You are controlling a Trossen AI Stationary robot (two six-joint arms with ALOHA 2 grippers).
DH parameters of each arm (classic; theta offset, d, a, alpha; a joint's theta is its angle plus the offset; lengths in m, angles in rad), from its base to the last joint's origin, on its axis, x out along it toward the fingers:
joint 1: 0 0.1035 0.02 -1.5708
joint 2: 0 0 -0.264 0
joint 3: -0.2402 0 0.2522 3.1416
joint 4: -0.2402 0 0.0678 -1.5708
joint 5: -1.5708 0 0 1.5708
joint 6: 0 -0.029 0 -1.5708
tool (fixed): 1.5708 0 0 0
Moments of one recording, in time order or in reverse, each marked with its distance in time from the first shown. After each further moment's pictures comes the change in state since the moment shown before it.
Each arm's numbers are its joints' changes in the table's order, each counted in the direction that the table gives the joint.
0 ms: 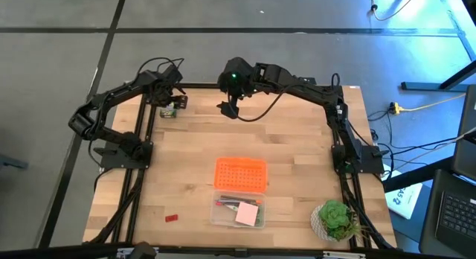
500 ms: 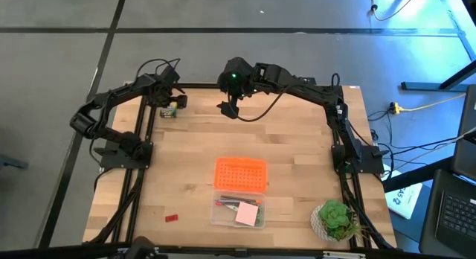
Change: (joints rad) left arm 0.072 0.021 0.101 0.185 -0.053 -0.027; right arm 0.000 0.000 0.000 0.000 0.000 0.001
